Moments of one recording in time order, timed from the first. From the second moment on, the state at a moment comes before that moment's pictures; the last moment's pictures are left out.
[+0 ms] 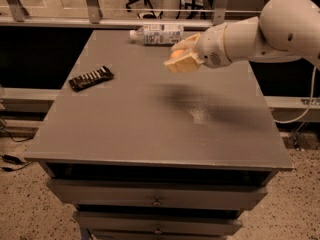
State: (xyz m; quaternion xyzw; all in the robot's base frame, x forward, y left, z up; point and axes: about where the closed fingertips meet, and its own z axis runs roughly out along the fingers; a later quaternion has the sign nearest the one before) arm 0.635 -0.062 0.924 -0.51 0.69 0.19 0.48
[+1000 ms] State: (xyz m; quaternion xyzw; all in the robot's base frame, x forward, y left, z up) arm 0.794 -0.069 0.943 -0.43 0.67 0.20 0.57
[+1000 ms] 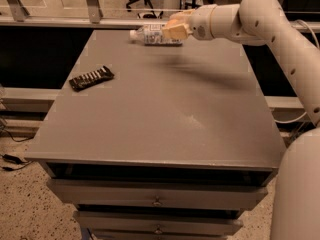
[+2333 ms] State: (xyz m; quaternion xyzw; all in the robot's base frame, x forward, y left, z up) arm 0.829 -0.091 0.886 -0.38 0.72 0.19 0.55
